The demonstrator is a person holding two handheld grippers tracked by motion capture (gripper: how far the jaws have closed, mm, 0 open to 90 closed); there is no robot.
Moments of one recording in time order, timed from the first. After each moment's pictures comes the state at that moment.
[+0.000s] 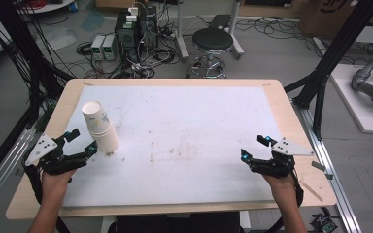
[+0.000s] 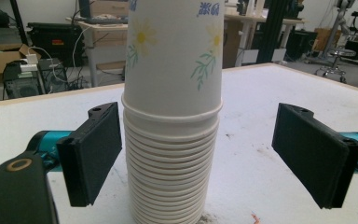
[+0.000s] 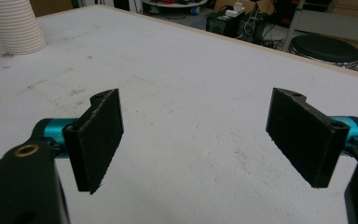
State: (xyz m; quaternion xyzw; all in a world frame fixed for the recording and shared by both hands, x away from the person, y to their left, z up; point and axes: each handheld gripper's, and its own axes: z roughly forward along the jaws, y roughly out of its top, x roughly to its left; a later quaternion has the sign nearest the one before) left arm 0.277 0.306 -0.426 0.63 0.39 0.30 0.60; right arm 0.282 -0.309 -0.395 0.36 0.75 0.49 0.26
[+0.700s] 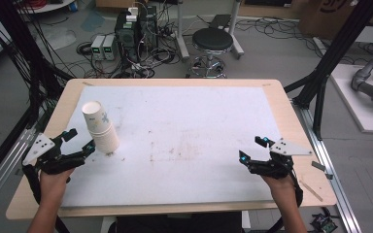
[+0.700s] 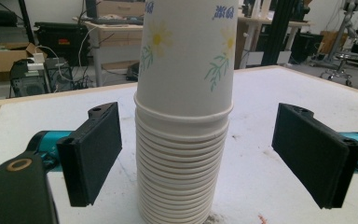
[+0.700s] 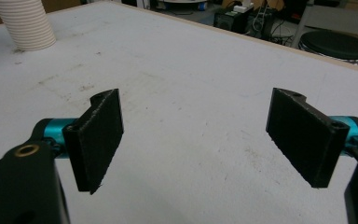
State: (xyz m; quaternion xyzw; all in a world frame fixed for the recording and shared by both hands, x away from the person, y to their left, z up) left arm 0.277 0.310 -0.425 0.63 0.40 0.30 0.60; right arm 0.279 -0.305 -0.394 0.36 0.76 0.49 0.25
